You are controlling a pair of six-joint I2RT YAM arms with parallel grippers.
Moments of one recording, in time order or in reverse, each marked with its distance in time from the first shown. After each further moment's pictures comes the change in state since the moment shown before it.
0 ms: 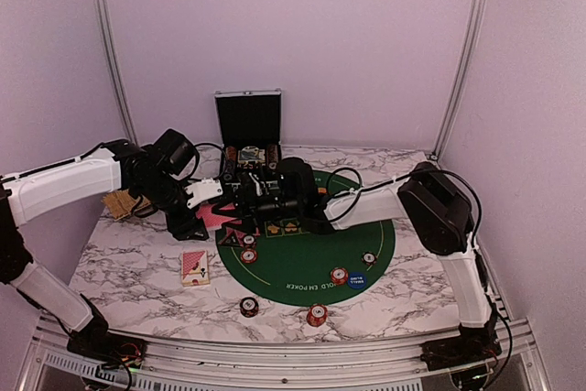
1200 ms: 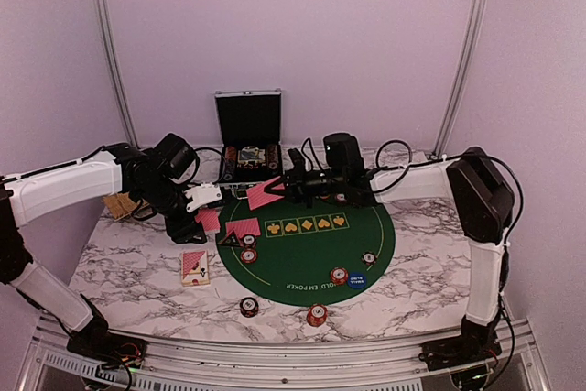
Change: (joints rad) left arm 0.000 -0.001 -0.028 0.007 -0.019 0.003; right arm -0.202 -0.225 -0.158 -0.225 -0.010 -0.168
